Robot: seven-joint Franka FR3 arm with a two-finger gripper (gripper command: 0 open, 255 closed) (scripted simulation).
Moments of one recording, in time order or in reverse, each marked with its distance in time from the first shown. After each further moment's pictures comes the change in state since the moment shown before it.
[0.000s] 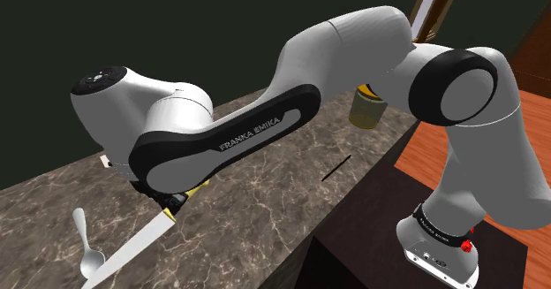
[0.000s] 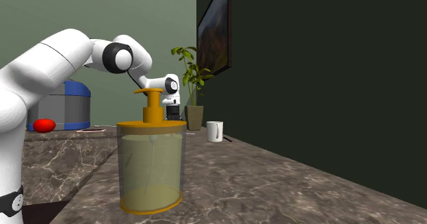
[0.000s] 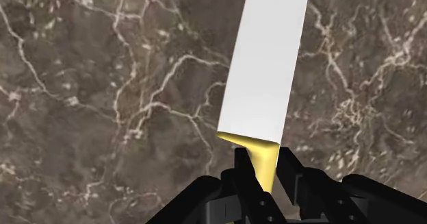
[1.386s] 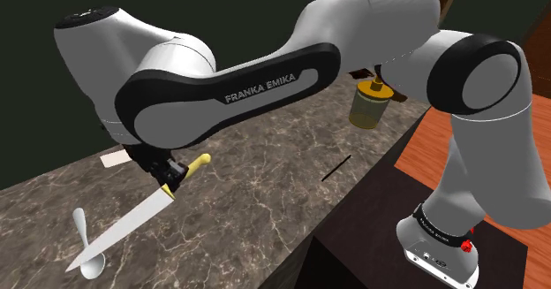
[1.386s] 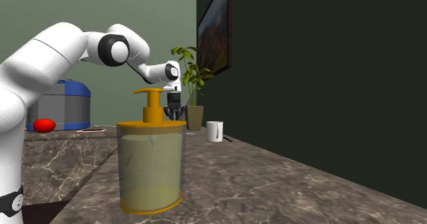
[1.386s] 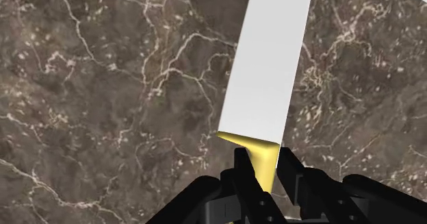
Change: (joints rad) arm -0.022 -0.080 0.013 0.055 0.030 -0.128 -0.043
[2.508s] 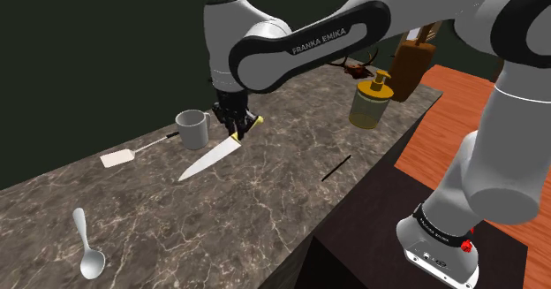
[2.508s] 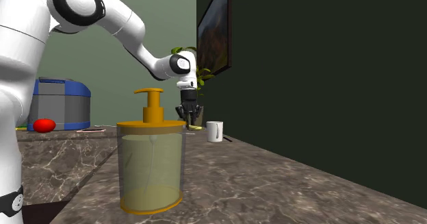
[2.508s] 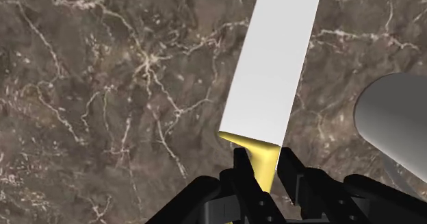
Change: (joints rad) arm -0.330 -0.387 -0.061 -0.569 0.134 0.233 -0.337
